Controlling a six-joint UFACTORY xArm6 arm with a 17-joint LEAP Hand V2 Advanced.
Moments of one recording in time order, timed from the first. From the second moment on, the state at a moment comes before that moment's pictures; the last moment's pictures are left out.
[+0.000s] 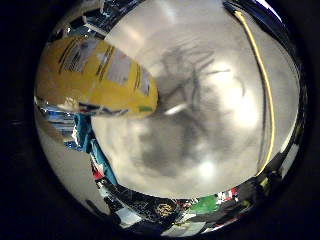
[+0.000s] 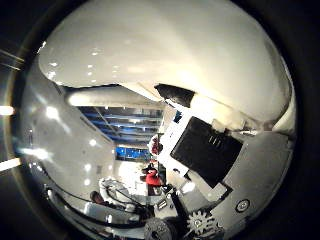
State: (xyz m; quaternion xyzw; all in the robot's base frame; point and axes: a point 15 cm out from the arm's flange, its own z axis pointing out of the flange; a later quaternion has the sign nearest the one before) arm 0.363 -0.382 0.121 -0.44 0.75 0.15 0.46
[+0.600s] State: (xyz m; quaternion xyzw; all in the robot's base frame) arm 0.376 -0.335 0.256 -0.51 0.70 0.10 0.50
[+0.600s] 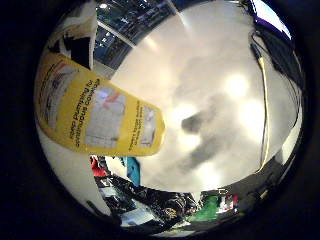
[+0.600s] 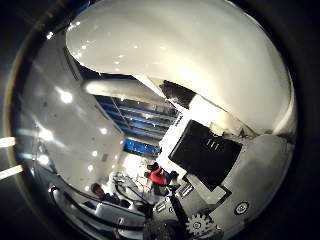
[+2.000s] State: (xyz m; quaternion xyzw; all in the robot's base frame) arm 0.452 -0.068 0.343 -0.82 0.51 -0.18 0.19
